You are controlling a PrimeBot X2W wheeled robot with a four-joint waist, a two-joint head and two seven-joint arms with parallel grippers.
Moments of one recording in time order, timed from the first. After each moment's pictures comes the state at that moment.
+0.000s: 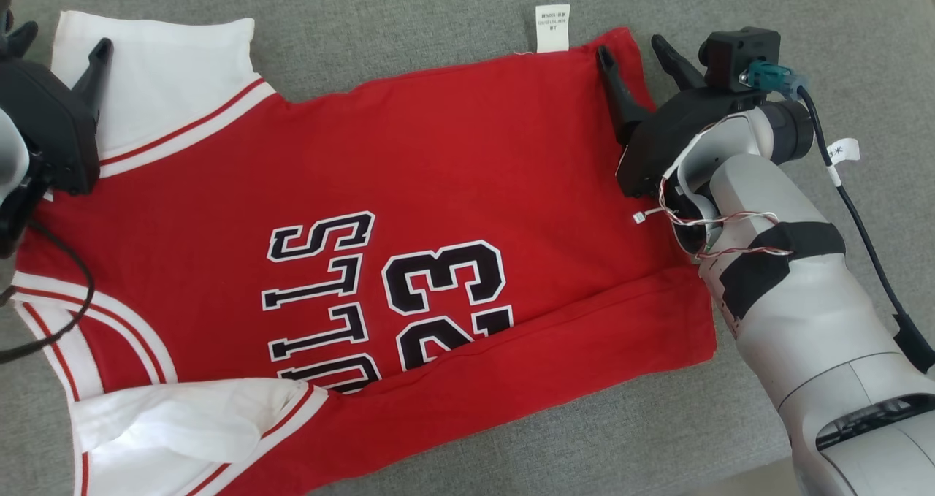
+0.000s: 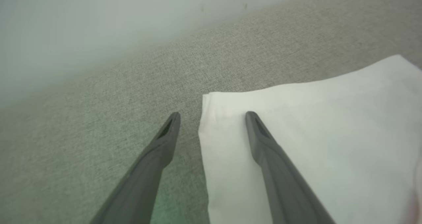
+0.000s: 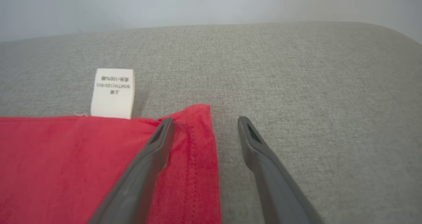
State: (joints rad) left arm -1.16 0.62 -0.73 0.78 -0.74 -0.13 0.15; right arm -1.07 -0.17 0.31 1.02 0.36 0.13 -0.11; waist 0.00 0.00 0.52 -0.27
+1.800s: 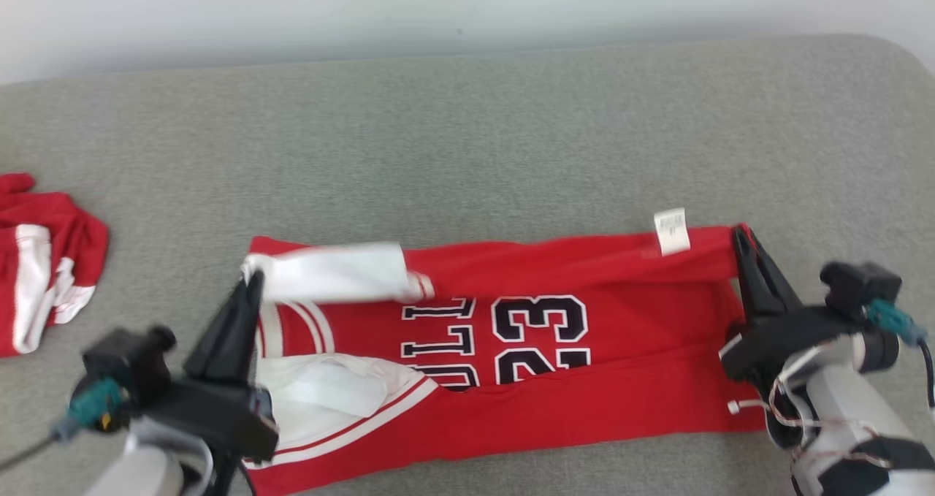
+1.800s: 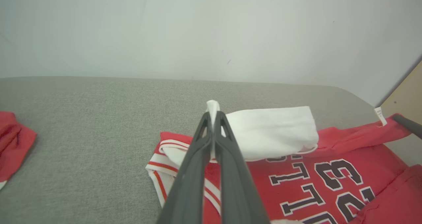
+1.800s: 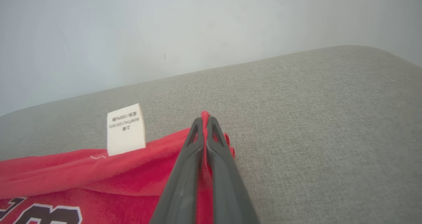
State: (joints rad) left arm -0.41 0.55 -0.57 0.17 -0.85 0.04 -0.26; right arm -0.49 -0.37 0.22 0.65 0.56 0.13 -0.26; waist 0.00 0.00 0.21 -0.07
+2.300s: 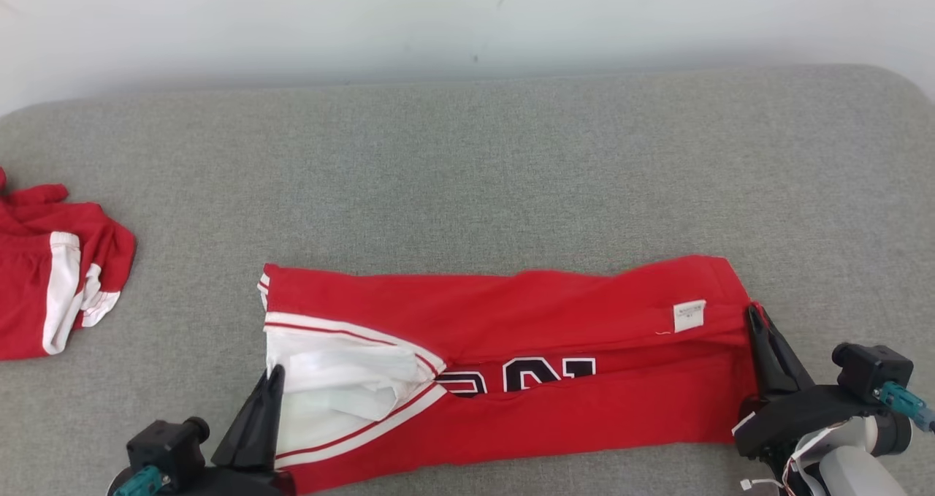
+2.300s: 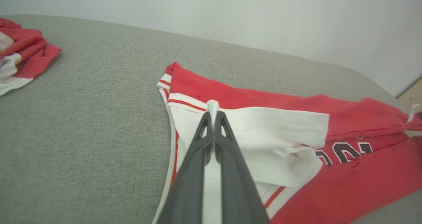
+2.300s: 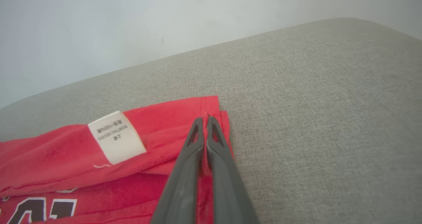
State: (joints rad) left arm -0.18 0.40 -0.46 0.23 -0.73 0.01 -0.26; right arm -0.25 -0.35 0.13 0.52 0.55 0.13 -0.26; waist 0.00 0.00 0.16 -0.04
